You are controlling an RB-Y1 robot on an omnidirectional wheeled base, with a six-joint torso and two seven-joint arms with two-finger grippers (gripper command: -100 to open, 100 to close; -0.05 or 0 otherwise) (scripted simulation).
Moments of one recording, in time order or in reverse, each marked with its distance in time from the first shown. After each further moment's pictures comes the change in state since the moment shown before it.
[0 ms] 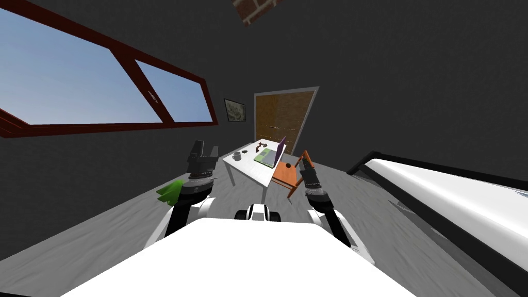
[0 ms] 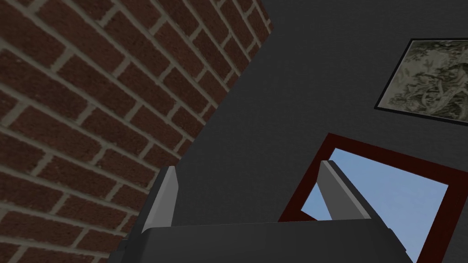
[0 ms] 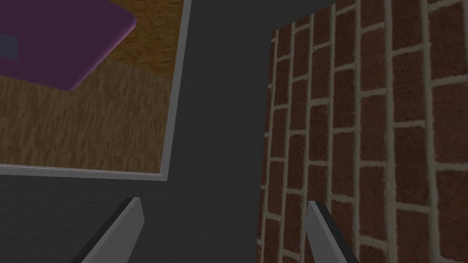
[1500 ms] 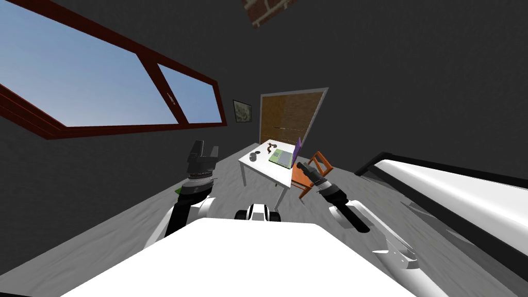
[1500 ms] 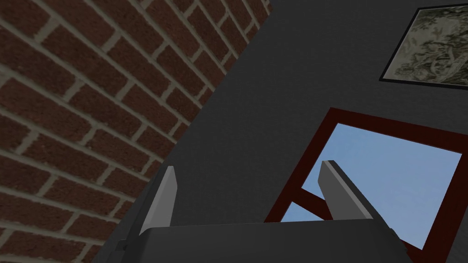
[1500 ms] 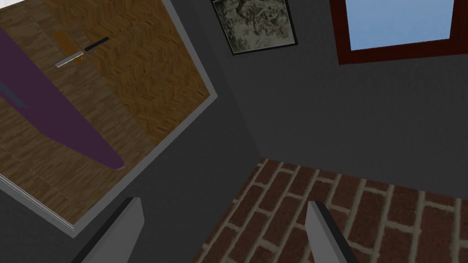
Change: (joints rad) left arm 0.000 0.000 0.000 0.000 0.000 0.000 0.000; right arm -0.033 -0.422 -0.137 0.121 0.233 0.136 0.015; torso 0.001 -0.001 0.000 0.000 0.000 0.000
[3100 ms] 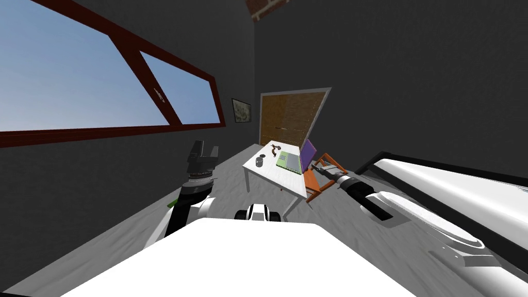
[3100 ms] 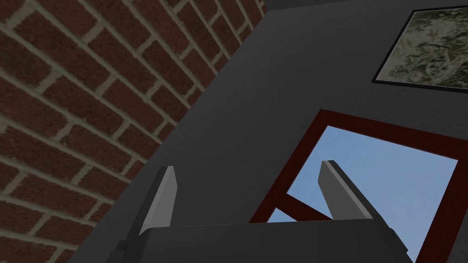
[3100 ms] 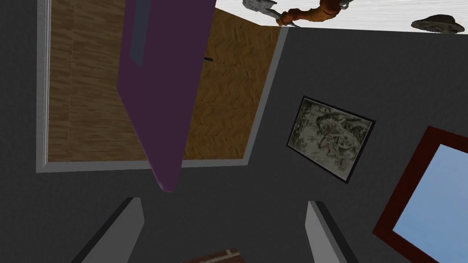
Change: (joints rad) left arm 0.000 0.000 0.000 0.000 0.000 0.000 0.000; right arm 0.091 -0.376 -0.158 0.142 0.193 0.265 0.101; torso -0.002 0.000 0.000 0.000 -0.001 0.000
